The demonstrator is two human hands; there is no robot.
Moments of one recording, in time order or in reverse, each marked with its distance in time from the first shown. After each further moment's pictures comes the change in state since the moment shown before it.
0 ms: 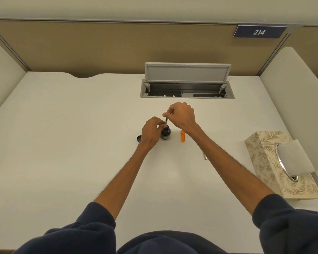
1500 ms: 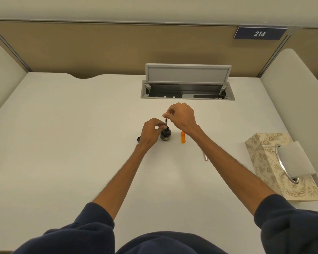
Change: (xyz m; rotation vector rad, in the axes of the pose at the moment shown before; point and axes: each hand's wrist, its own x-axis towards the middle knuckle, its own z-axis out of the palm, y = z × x) left_hand 0.005 -0.011 -0.002 -0.122 -0.029 0.007; right_hand 0.003 0.002 0.002 0.026 0.012 -0.054
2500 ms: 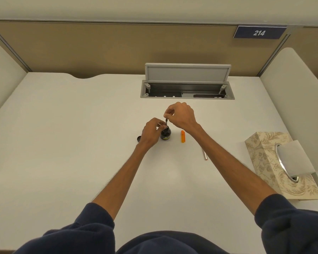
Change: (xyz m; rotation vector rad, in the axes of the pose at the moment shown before) left_hand -0.003 0.003 0.002 0.028 -0.052 -0.011; right_hand -0.001 -0.002 -0.004 -0.006 -0.065 -0.006
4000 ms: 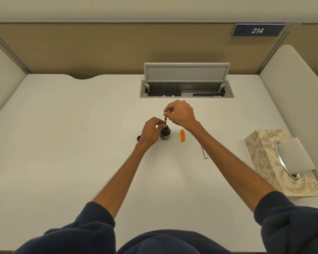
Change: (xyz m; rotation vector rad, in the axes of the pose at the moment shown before) left_hand 0.001 0.000 -0.001 -0.015 0.005 0.017; right_hand 0.002 -0.002 -0.004 0.006 -0.003 0.026
